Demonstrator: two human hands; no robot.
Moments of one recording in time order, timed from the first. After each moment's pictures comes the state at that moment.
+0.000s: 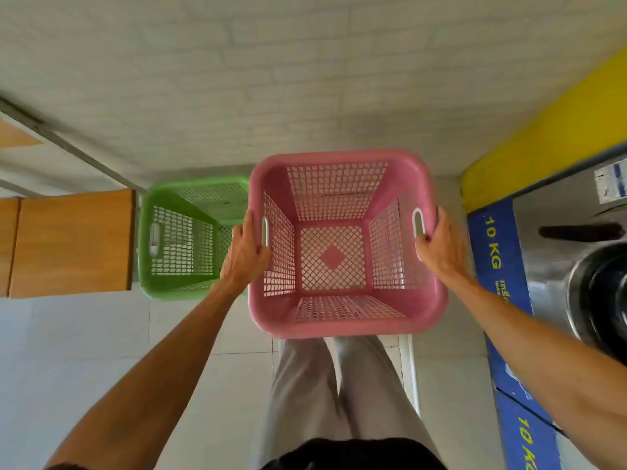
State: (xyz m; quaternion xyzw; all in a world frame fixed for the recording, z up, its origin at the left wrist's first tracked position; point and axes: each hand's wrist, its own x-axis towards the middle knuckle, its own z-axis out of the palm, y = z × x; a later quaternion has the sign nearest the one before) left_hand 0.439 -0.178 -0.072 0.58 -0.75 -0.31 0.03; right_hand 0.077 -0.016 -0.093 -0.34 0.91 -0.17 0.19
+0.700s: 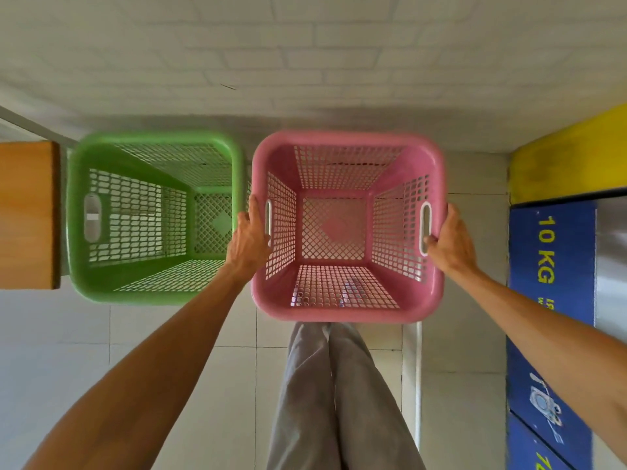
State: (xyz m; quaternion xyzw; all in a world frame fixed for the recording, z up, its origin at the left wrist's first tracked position) left_hand 0.411 -0.232 -0.276 0.60 -0.73 -0.32 -0.04; right_hand 0.058 -0.083 -0.282 -0.34 0.88 -0.09 0.31
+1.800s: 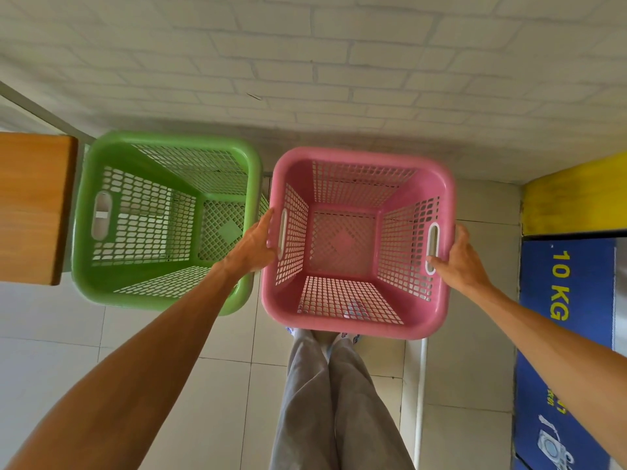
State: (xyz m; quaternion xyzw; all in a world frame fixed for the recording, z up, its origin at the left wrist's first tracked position) left_hand 0.433 -0.268 -0.301 0.52 -0.70 -0.47 -0.10; right_hand 0.047 -0.094 -0.307 -0.35 0.85 -0.08 0.38
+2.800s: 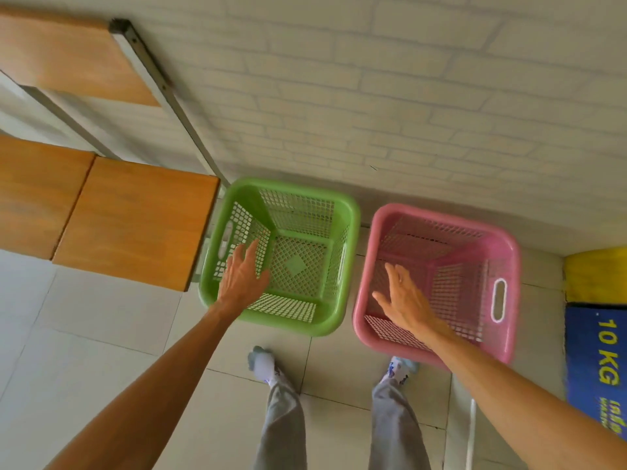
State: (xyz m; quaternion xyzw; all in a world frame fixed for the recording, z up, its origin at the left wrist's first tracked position) left_hand 0.670 -0.297 -0.174 0.67 -0.67 -0.32 -0.02; right_hand 0.338 -0.188 -0.202 -0.58 0.75 0.05 0.32
